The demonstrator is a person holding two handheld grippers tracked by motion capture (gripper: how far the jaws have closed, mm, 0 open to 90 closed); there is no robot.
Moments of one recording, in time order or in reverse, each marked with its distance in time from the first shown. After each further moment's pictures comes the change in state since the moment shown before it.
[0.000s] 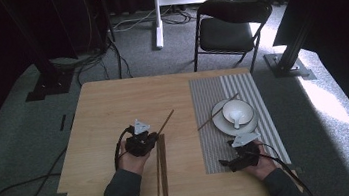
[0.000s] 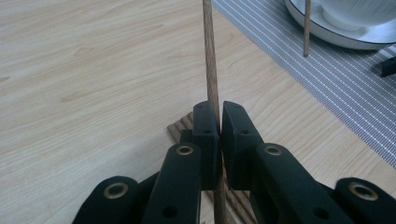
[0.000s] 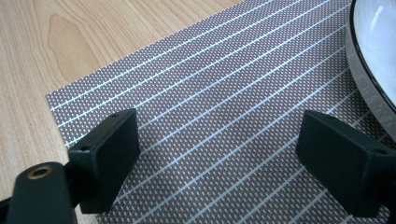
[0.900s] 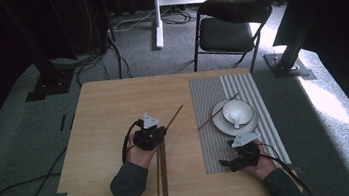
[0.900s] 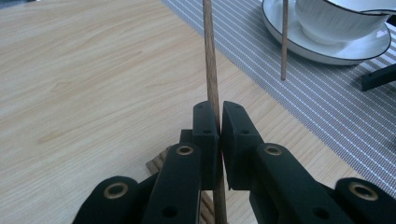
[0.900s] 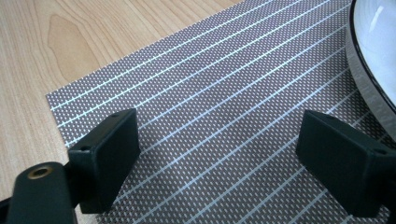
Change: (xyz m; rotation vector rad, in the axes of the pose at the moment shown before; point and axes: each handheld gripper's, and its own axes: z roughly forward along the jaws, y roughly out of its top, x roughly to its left) left arm -0.016 0.024 0.010 -0.022 -0.026 0.054; right arm 0.000 0.000 0.000 -0.002 -0.001 -0.006
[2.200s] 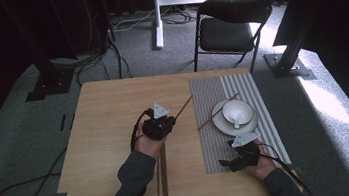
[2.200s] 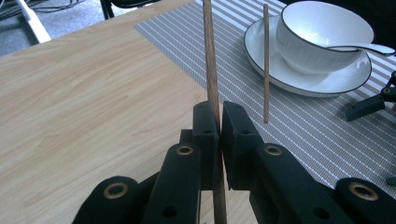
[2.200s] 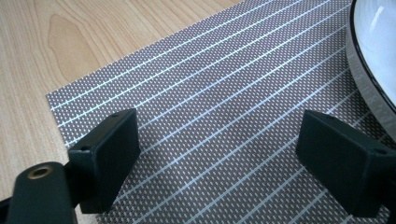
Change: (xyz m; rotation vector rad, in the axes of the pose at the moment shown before) left arm -0.012 0.038 0.011 -0.037 -0.016 0.062; right arm 0.000 0.000 0.000 0.002 0.001 0.003
